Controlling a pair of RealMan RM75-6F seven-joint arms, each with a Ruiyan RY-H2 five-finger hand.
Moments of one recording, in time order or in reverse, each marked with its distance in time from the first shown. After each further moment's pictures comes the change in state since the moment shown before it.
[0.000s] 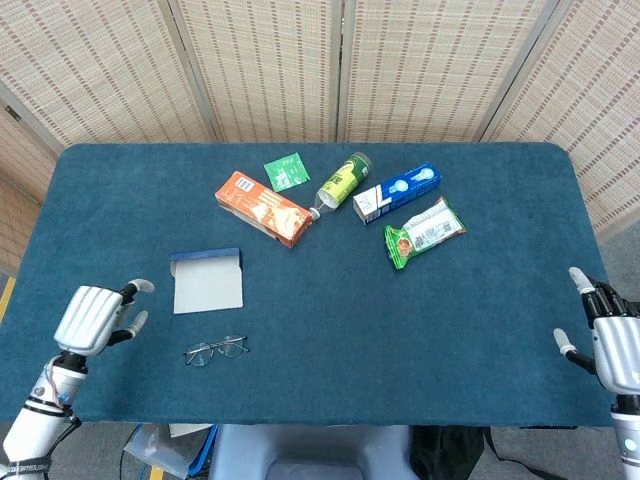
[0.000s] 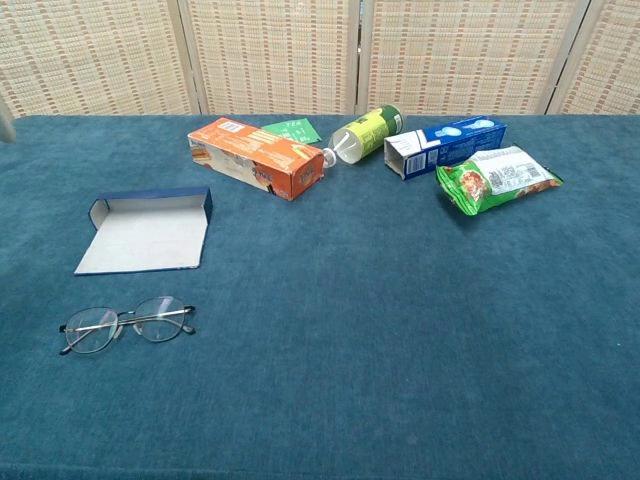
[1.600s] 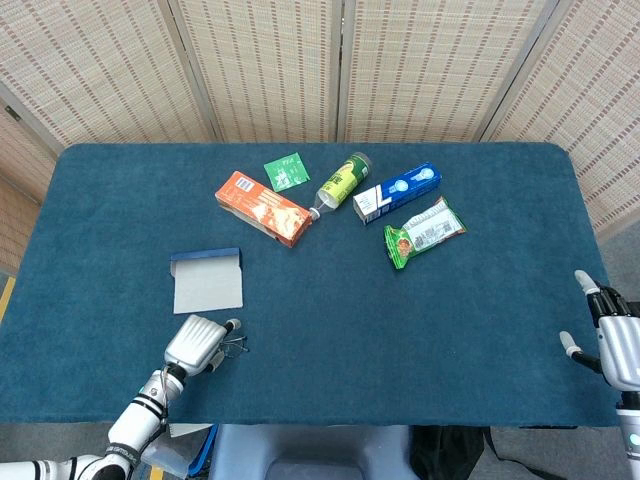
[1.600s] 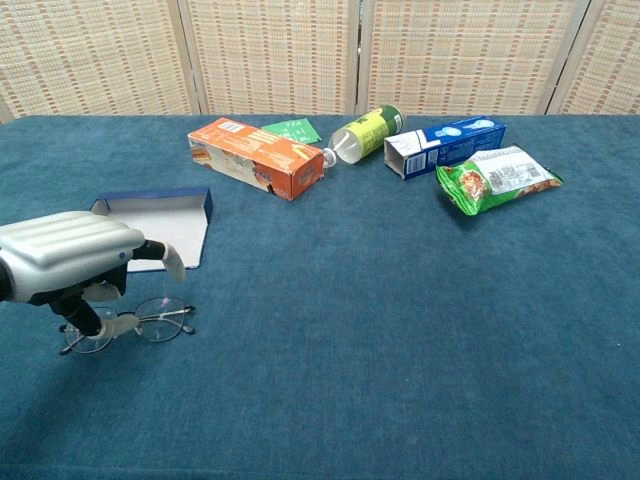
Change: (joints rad) left arm -0.238 -0.273 0.115 -0.117 -0.440 -0.209 0.601; right arm 0.010 -0.007 -0.006 0.062 0.053 -0.065 0.059
